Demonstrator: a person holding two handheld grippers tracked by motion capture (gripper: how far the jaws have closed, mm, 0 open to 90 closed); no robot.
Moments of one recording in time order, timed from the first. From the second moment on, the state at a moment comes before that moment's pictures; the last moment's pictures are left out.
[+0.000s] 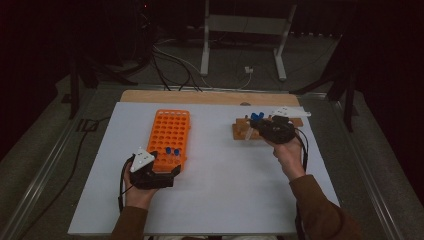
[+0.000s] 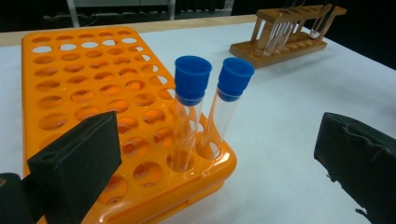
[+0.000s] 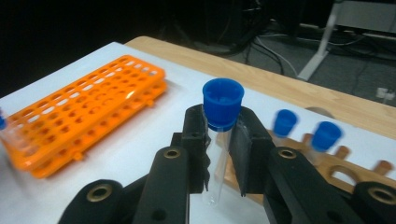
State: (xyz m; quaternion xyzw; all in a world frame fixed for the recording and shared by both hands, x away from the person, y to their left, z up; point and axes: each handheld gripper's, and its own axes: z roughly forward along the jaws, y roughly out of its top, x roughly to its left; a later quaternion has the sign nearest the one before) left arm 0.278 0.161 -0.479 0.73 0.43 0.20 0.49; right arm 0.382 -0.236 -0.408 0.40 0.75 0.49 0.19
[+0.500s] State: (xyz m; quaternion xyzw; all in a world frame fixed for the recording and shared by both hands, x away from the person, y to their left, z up) left arm 0.267 0.144 -0.449 0.71 0.40 0.25 0.52; right arm 0.367 -0.201 -0.412 0.36 0.78 0.49 0.14
